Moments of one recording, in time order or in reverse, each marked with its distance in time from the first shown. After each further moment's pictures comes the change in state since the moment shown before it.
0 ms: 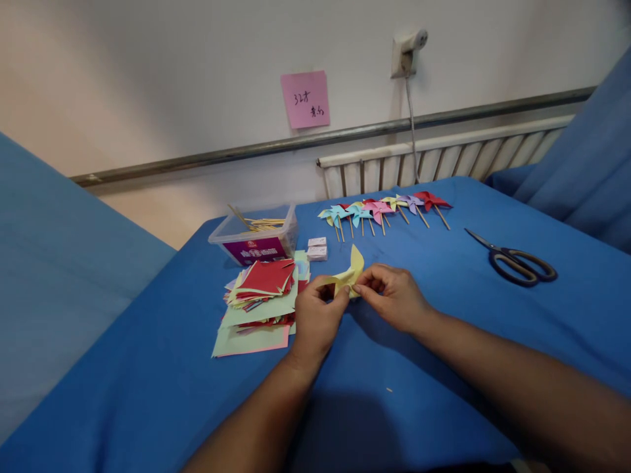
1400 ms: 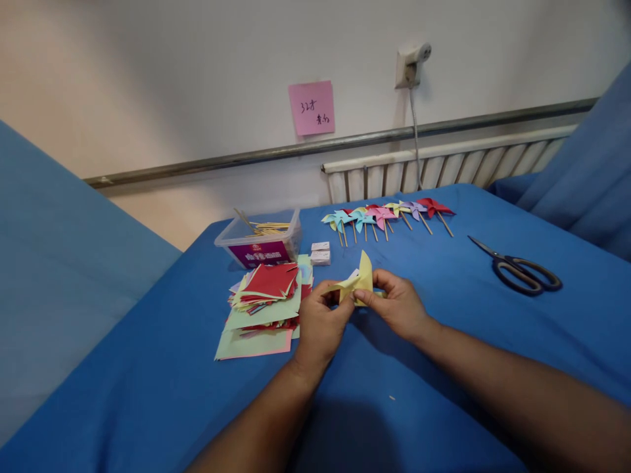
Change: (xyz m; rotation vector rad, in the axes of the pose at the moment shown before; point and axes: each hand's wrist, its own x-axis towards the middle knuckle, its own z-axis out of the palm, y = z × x) left_hand -0.004 0.000 0.001 -0.131 -0.033 -0.069; right_hand -0.002 0.003 0.015 0.456 0.045 0.205
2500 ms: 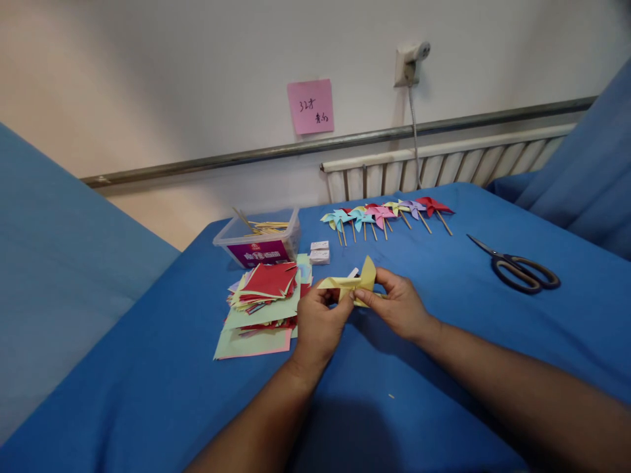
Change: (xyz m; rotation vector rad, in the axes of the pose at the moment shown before) left_hand 0.001 -0.002 -0.001 0.044 -0.021 0.044; right_hand 0.000 -0.003 -0.002 -0.005 -0.029 -0.058
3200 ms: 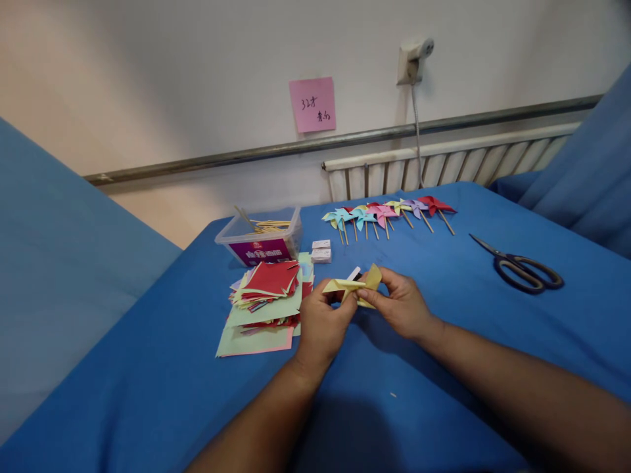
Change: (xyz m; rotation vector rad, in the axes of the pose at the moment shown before) left_hand -0.003 -0.002 -0.001 0.087 -0.010 0.069; right_hand -0.001 -0.004 -0.001 -0.053 0.004 -0.051
